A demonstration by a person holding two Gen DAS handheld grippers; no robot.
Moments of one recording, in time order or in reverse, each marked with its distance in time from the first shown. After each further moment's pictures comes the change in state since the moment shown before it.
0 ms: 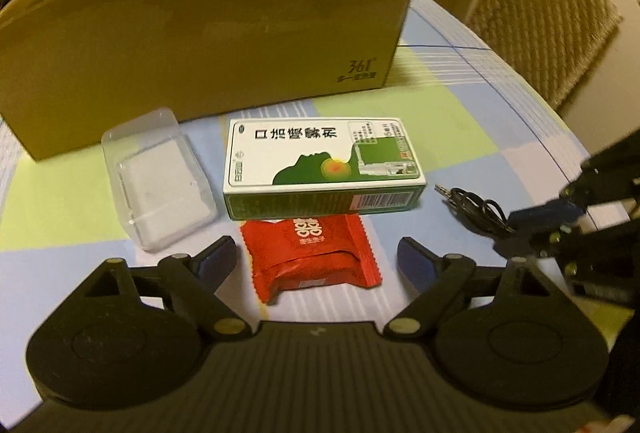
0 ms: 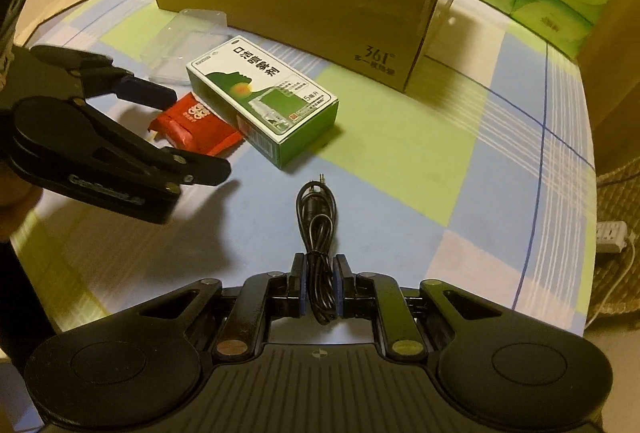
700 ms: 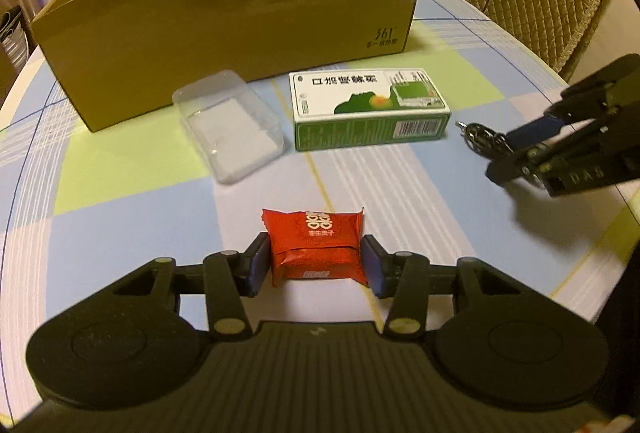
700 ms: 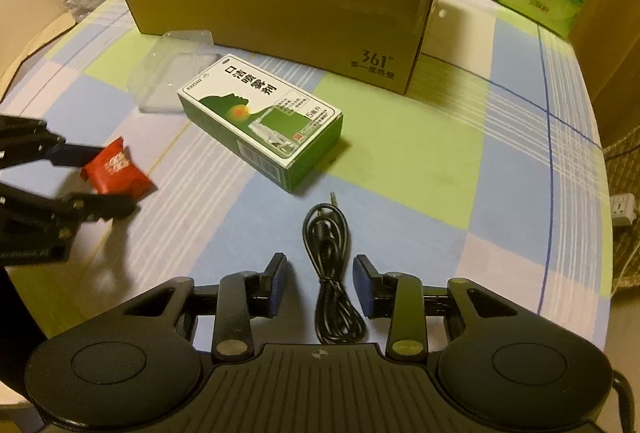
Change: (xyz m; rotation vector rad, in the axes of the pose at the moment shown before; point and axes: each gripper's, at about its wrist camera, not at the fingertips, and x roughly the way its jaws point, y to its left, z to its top) left arm -0.044 0.027 -0.042 0.082 0.027 0.035; right arm 0.009 0.007 0.011 0.112 -0.018 0.005
